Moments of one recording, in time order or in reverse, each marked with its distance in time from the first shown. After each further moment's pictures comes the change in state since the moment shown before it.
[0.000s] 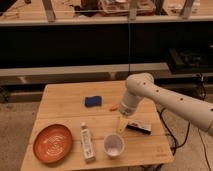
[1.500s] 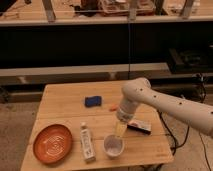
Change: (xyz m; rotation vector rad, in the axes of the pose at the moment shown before) arm -0.002 0.028 0.017 -0.003 0.035 0.010
